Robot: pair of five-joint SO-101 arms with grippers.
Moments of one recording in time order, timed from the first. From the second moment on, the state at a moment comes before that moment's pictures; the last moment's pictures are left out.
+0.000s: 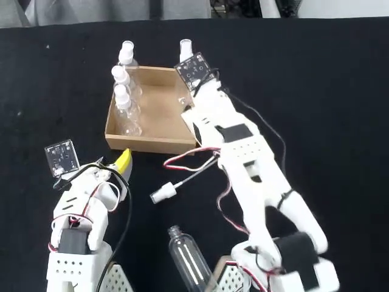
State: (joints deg) left arm -1.1 -104.0 96.1 46.1 21.1; right arm -18.0 -17.0 39.0 30.6 17.6
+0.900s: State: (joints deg) left arm -1.1 -104.0 96.1 46.1 21.1; right arm -18.0 -34.8 39.1 70.6 17.7
